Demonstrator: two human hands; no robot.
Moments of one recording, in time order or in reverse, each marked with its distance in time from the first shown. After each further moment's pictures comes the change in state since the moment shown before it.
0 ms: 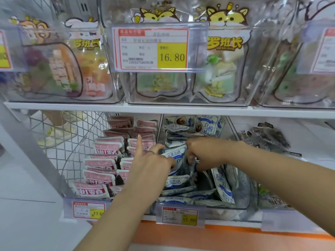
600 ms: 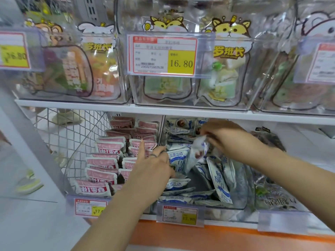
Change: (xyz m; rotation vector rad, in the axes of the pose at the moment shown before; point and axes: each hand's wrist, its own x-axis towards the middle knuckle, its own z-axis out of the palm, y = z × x) left_hand -0.008 -0.001 -0.008 -0.037 -0.083 0.088; right_hand -0.055 0.007 -0.020 0.078 0.593 0.042
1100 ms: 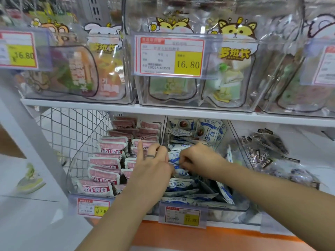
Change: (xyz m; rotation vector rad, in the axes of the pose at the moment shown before) left_hand -0.004 0.000 0.006 -0.020 0.102 -0.085; right_hand 0.023 -0.037 0.065 0.110 -0.256 0.058
